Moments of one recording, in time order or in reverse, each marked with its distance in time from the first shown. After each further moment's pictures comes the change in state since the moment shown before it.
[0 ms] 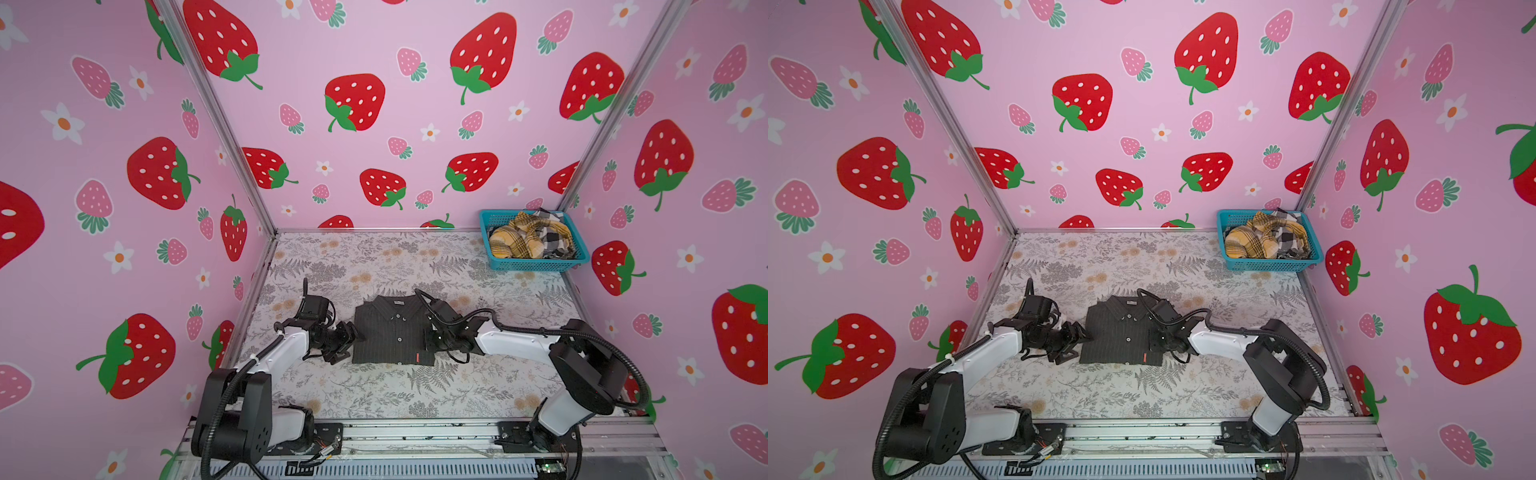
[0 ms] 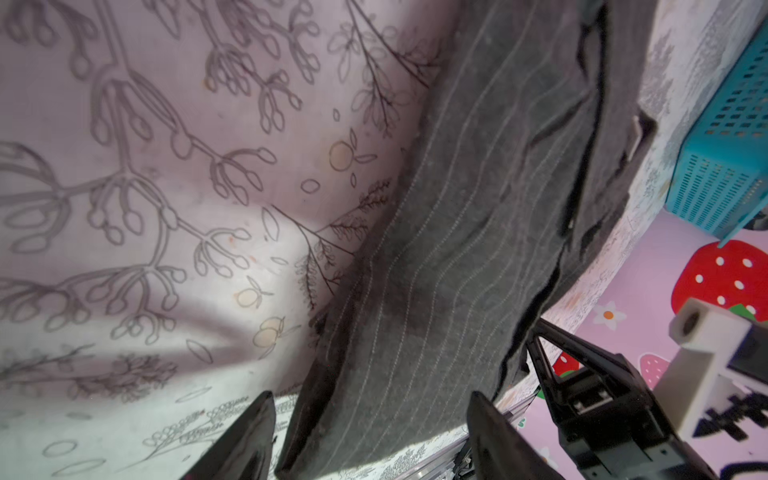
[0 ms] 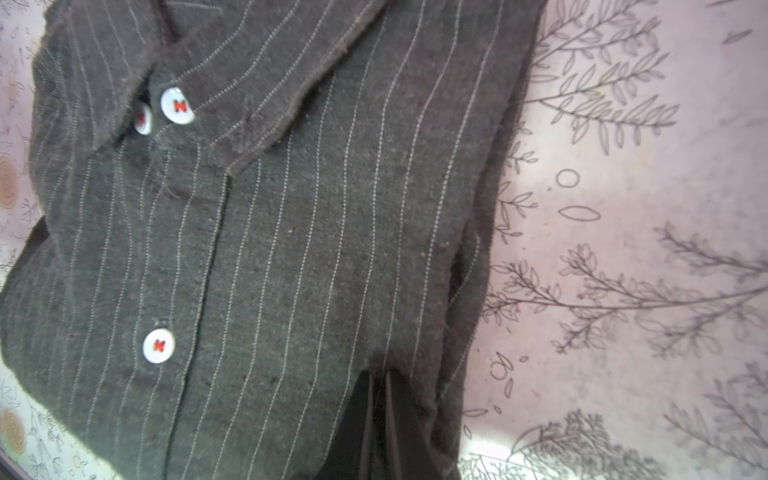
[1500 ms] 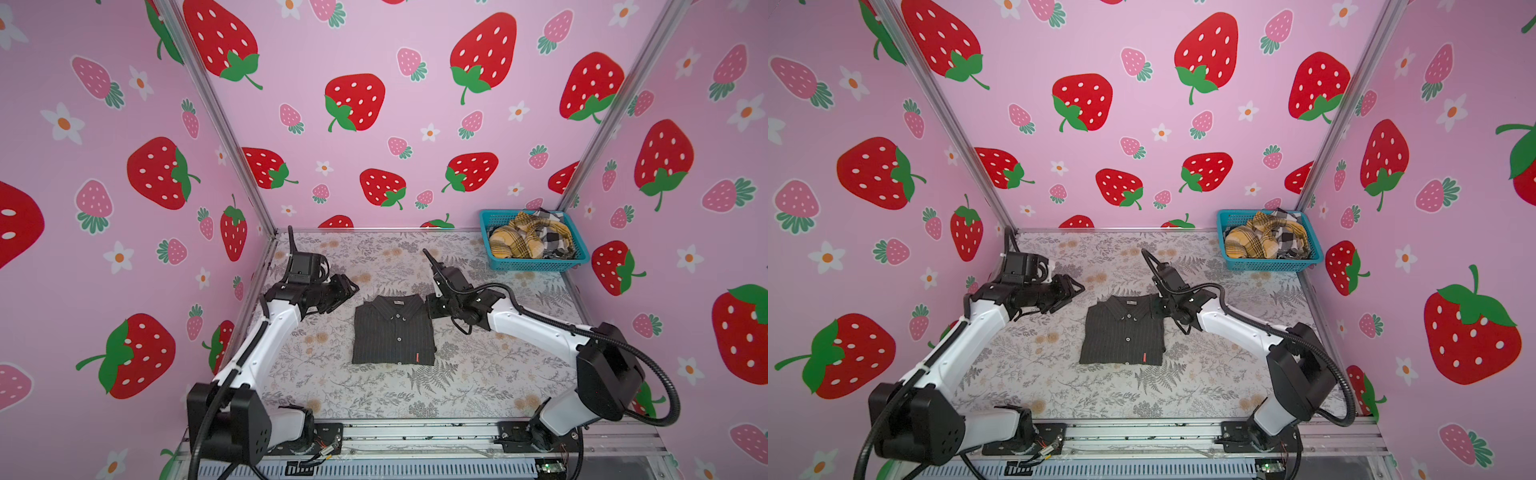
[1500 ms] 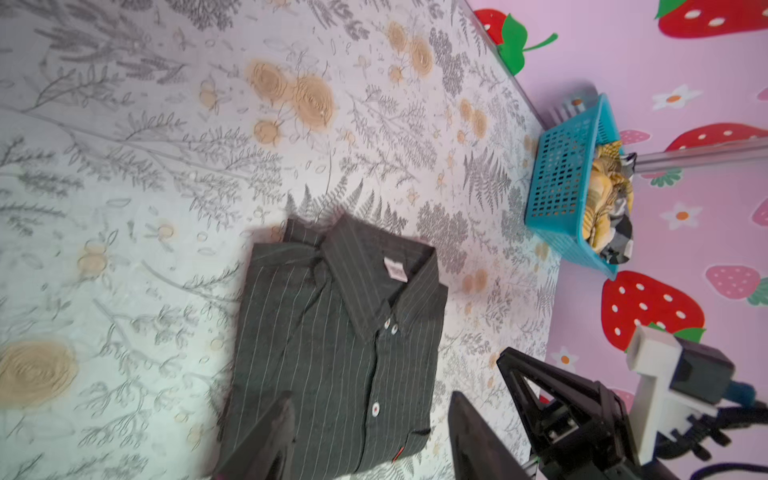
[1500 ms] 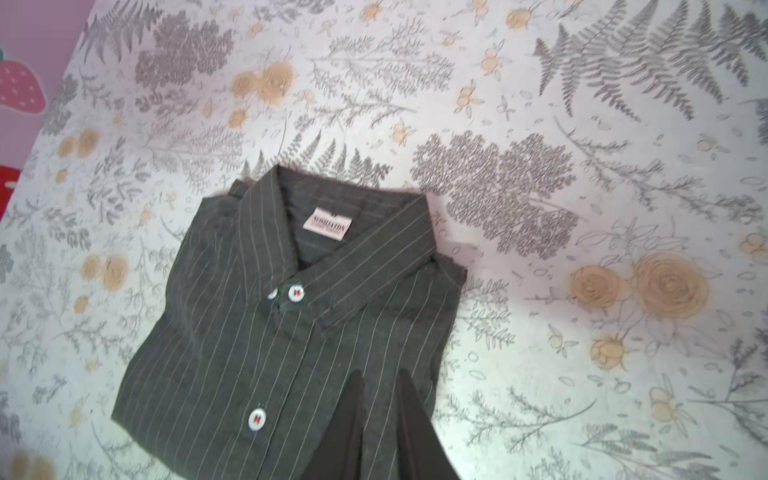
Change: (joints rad) left arm -0.004 -0.079 0.398 -0.150 -0.136 0.092; right arm -0.081 -0.076 0.220 -0.124 0.066 -0.239
